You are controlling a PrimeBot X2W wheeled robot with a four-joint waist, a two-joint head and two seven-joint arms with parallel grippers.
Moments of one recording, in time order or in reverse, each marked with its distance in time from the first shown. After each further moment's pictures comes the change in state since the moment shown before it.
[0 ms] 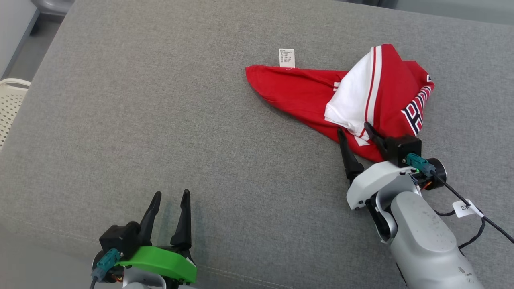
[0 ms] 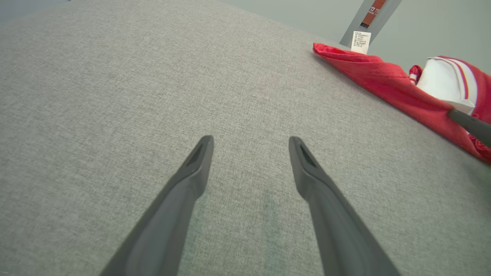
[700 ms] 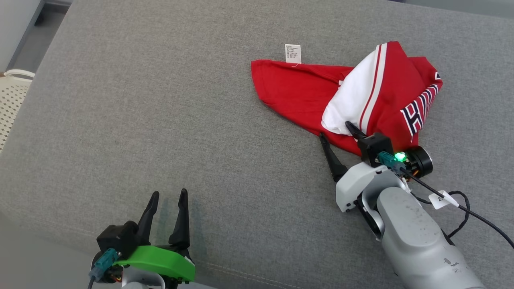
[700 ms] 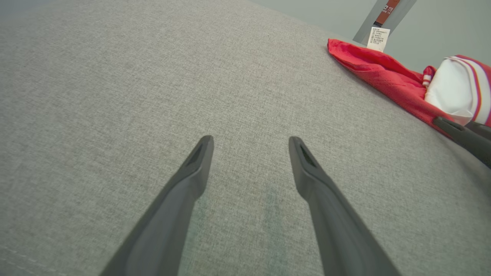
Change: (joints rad) left arm -0.002 0.000 0.006 0.001 -0.015 0.008 0.000; right arm -0.062 0.002 0.085 0.079 -0.149 0.000 0.000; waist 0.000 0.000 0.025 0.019
